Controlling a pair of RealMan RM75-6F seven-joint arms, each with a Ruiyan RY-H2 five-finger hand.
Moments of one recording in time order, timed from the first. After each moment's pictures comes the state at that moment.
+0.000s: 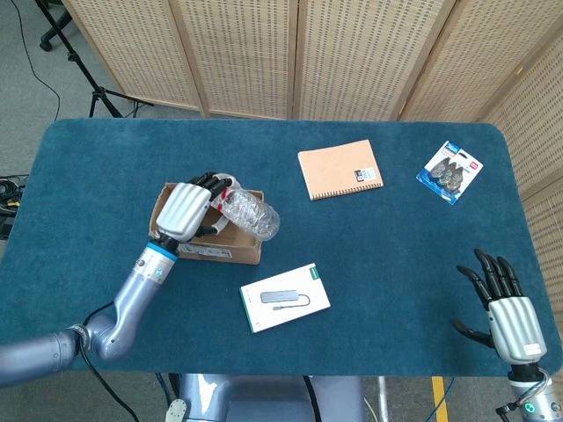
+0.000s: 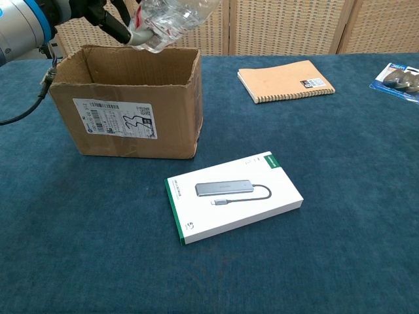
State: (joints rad) left arm -0.80 -1.49 -0.32 -1.58 1.20 1.09 0.19; right arm 0.07 -1.22 0.03 -1.46 -1.68 1.63 0.13
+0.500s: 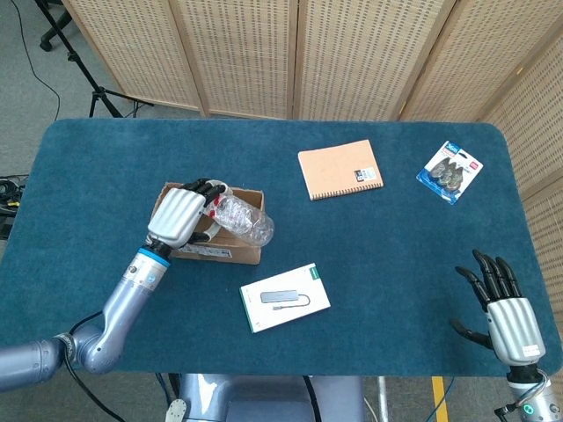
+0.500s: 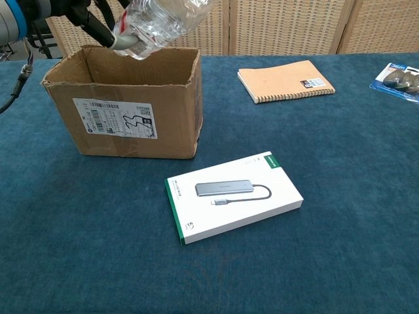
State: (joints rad) left arm -0.78 -1.38 -0.30 -1.74 1.08 1.07 0.34; right arm 0.07 -1.23 0.02 -1.47 -1.70 1.64 0.12
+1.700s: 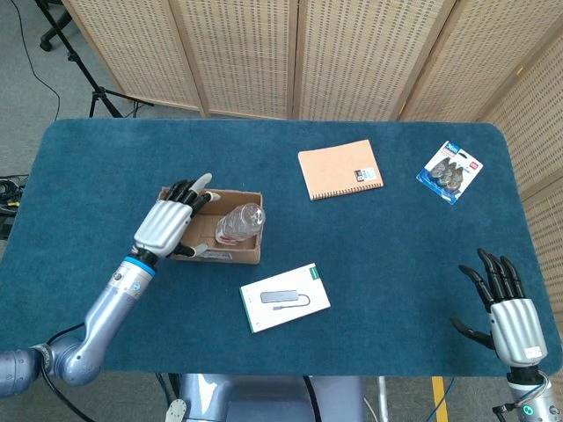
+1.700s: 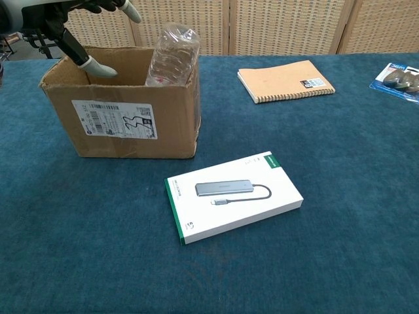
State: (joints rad) left arm -0.76 -1.27 -0.25 -1.84 1.00 1.04 0.32; right arm 0.06 -1.26 0.03 -1.44 -1.70 1.68 0.13
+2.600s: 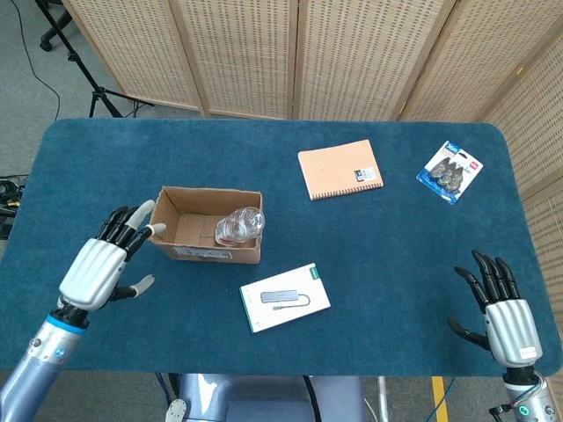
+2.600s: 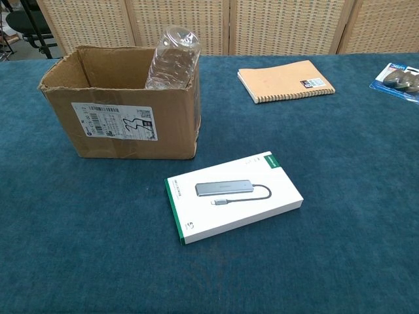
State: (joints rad) left arm -0.40 -1.03 -0.04 -2.05 1.52 1.35 0.23; right arm 0.07 -1.27 0.03 -1.44 -1.71 1.68 0.11
